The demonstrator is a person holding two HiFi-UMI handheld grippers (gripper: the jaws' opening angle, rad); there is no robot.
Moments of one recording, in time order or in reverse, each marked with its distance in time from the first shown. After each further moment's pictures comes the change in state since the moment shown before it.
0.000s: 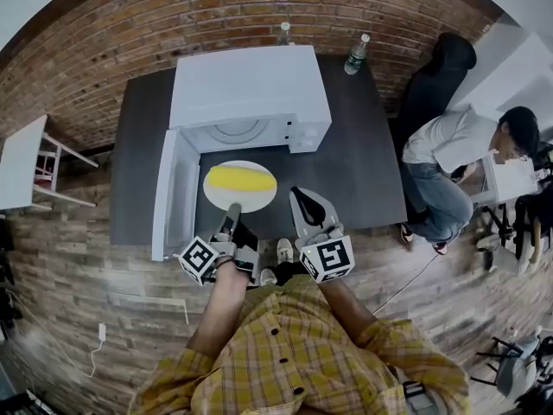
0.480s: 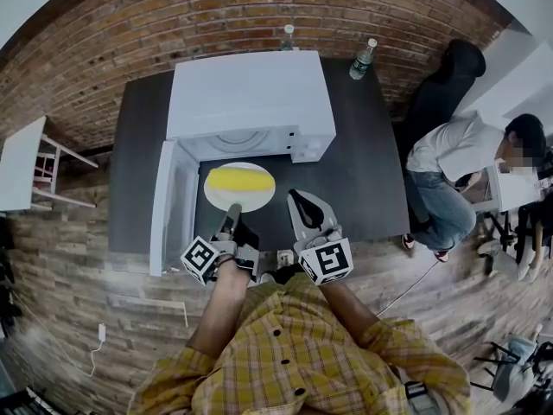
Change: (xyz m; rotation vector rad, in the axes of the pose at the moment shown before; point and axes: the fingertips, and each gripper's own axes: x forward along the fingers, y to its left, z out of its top) left arm 0.039 0.026 0.019 -0.045 -0.041 0.043; right arm 0.036 -0.017 -0.005 -0.007 -0.013 0.040
